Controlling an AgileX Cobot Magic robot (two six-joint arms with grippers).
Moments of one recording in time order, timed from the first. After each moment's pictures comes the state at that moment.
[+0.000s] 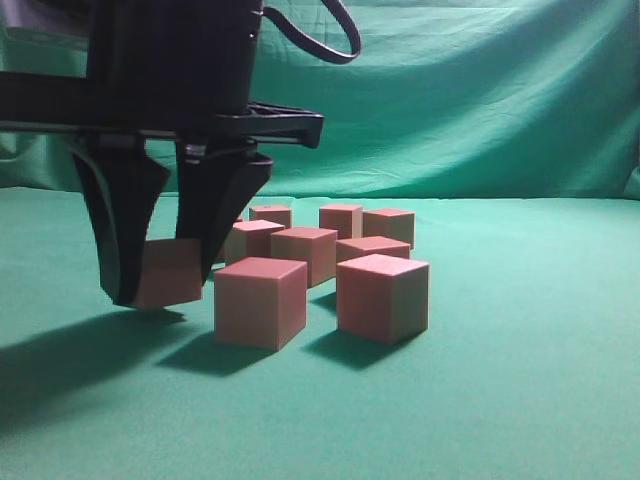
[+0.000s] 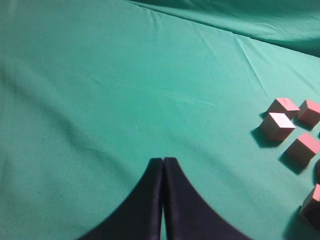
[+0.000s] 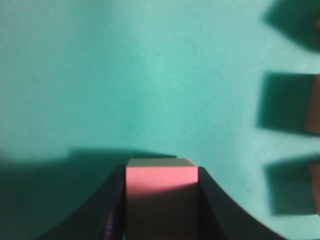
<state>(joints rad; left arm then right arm) -0.01 -0.01 0.02 -0.19 0.36 -0.08 0.99 2.00 -1.39 -0.04 0.77 0.17</state>
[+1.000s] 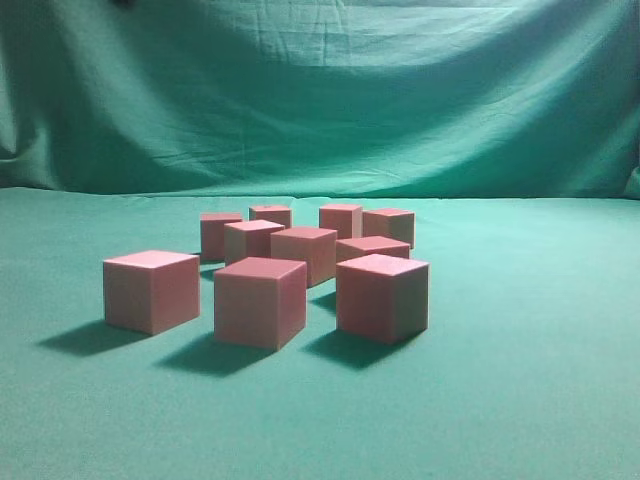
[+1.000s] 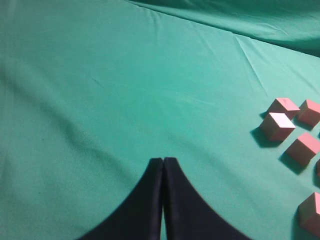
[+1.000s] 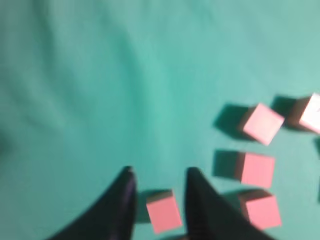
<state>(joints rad) -0.01 -0.01 0.02 -0.19 0.36 -0.08 0.99 2.00 -2.00 -0.05 1.23 0.17</state>
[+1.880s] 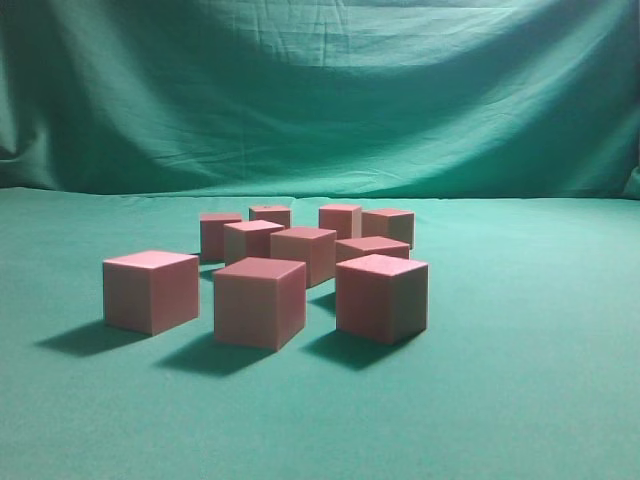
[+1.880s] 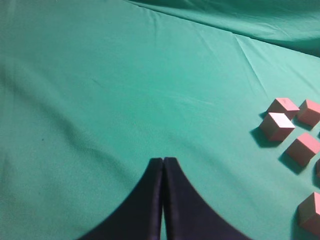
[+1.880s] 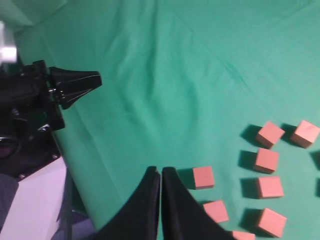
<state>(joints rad) -0.01 -0.01 0.02 -0.19 0.36 -0.08 0.99 1.33 -1.50 0.14 1.04 -0.01</state>
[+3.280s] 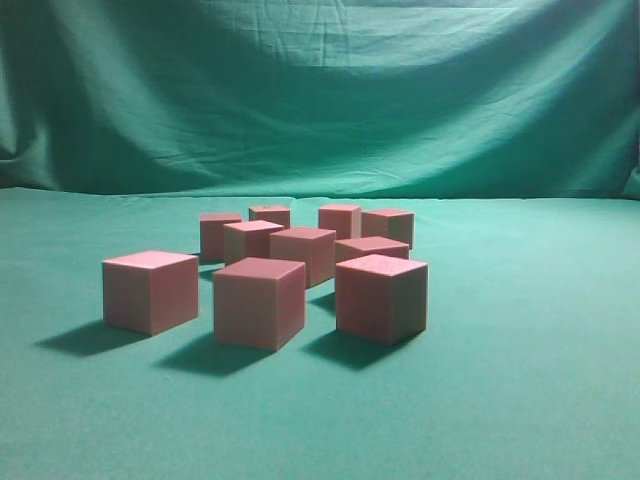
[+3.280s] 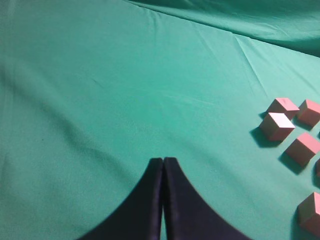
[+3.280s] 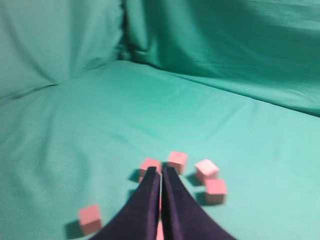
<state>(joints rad) -0.01 -0.01 0.02 -0.19 0.36 -0.08 0.70 0.58 -0.53 0.21 0.27 -0.17</state>
